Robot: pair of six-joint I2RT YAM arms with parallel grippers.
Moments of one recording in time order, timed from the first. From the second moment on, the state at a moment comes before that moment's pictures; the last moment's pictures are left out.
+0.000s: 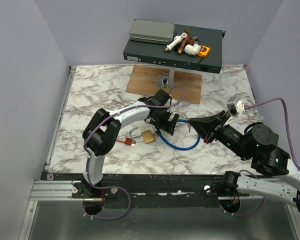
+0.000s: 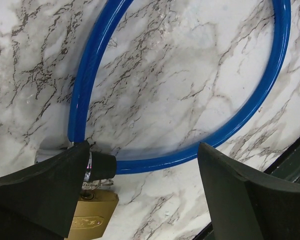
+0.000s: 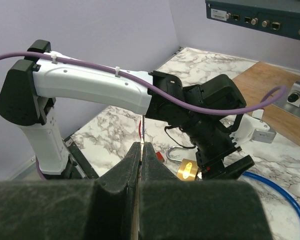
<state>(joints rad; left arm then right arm) -0.72 2.00 1.47 -0.57 0.36 -0.19 1.11 0.63 1.00 -0.29 0.27 0.26</state>
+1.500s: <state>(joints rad) -1.06 2.01 1.40 -0.47 0.18 0.15 1.11 0.64 1.00 -0.31 0.27 0.23</state>
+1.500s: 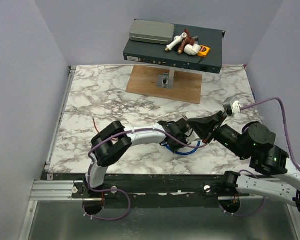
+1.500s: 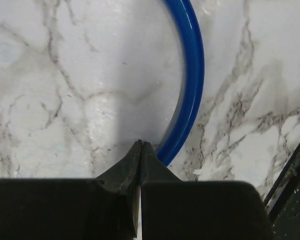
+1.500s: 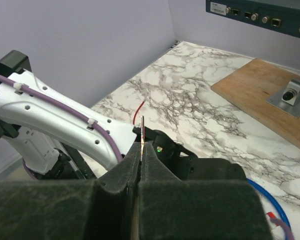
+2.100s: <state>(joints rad) -0.77 1.81 1.27 -0.62 0.34 0.12 1.11 0.68 1.01 -0.31 0.24 0.22</state>
